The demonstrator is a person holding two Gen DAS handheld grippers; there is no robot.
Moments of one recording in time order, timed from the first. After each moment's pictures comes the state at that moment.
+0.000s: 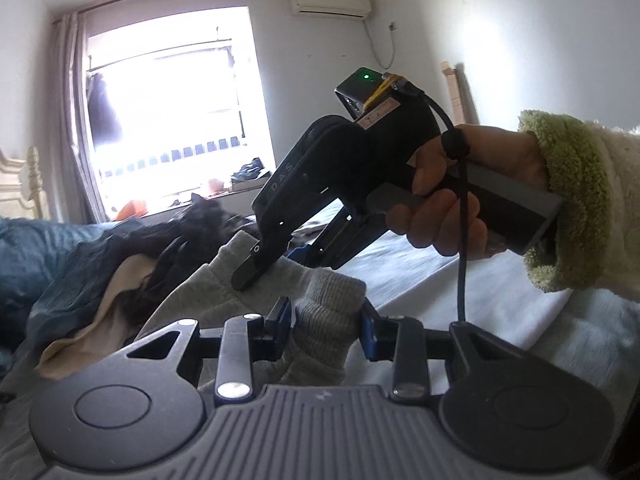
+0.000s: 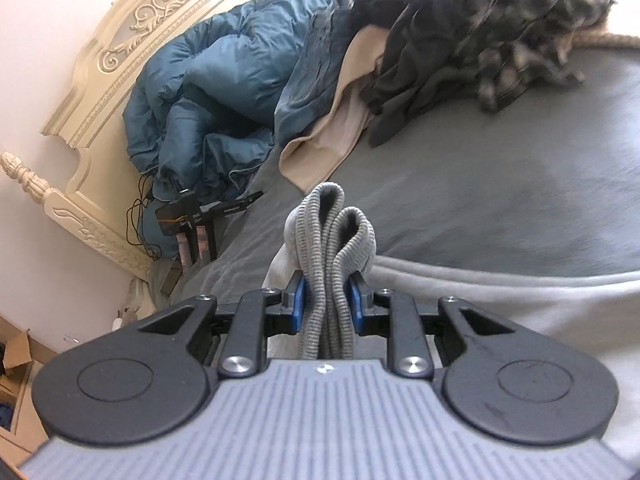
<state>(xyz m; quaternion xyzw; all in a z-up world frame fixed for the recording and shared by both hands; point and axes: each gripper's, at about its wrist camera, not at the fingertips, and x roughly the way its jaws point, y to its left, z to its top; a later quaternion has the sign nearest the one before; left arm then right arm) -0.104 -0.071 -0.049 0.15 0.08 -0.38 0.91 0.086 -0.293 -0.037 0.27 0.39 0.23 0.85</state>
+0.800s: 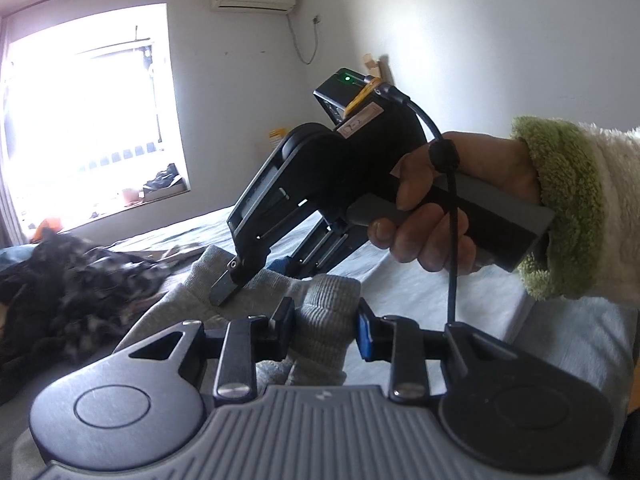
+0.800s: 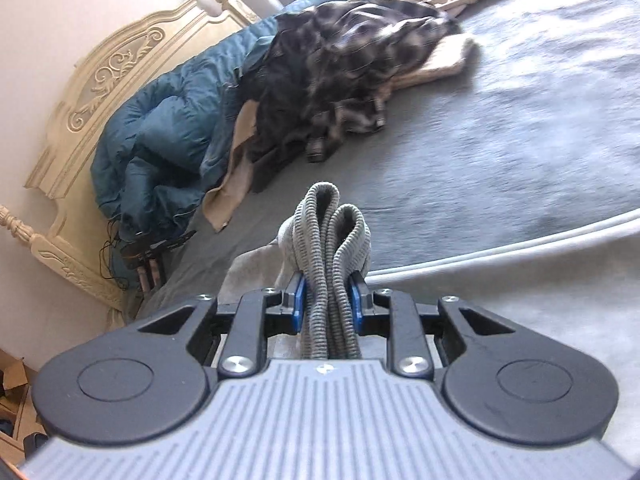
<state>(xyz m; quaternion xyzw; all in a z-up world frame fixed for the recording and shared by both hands) -0.132 -0.273 -0.063 0.16 0.09 -0.47 0.87 0.013 -0.513 -0.055 0.31 0.38 0.17 0.86</state>
